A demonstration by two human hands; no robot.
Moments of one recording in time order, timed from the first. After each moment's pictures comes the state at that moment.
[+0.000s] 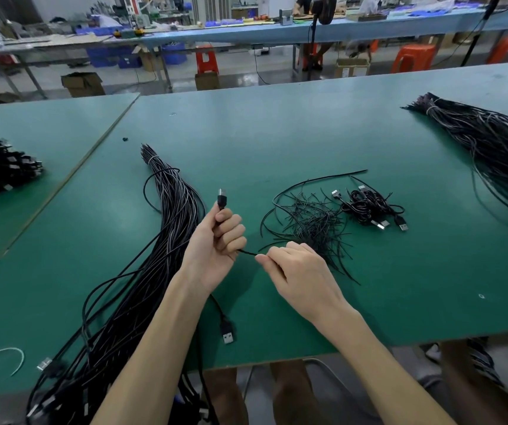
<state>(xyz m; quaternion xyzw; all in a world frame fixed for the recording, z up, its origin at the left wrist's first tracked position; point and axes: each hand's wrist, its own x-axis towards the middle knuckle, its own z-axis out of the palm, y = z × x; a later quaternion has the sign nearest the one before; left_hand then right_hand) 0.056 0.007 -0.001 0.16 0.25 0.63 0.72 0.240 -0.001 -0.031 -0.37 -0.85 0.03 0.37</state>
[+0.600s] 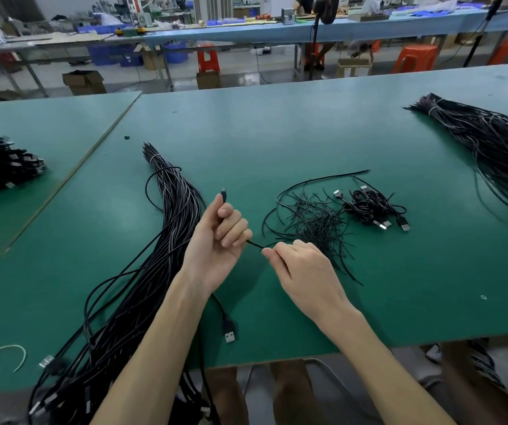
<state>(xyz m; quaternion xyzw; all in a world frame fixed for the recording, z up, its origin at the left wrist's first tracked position) 0.059 0.002 0.000 0.21 0.21 0.64 0.71 0.242 -0.001 -0.030 -0.40 -0.84 0.04 0.36</state>
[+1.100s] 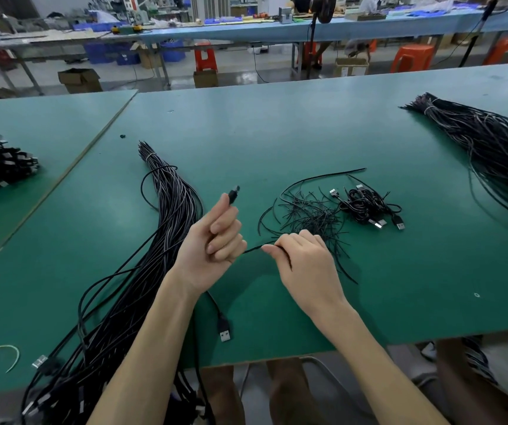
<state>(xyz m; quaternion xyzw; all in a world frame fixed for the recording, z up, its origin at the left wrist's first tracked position) 0.052 -0.006 0.006 0.35 0.23 0.55 0.73 0.245 0.003 -0.030 -0.46 -0.80 0.04 0.37</state>
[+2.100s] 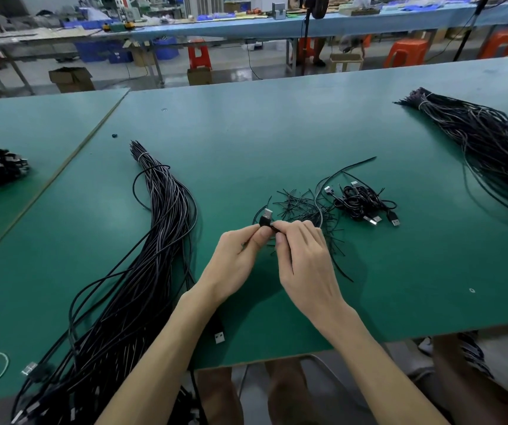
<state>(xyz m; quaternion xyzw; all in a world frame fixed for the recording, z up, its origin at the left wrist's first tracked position) 0.092 -0.005 -0.021 0.67 0.49 0.47 0.31 0.247 0.000 -0.026 -0.41 -0.79 0.04 0.46</state>
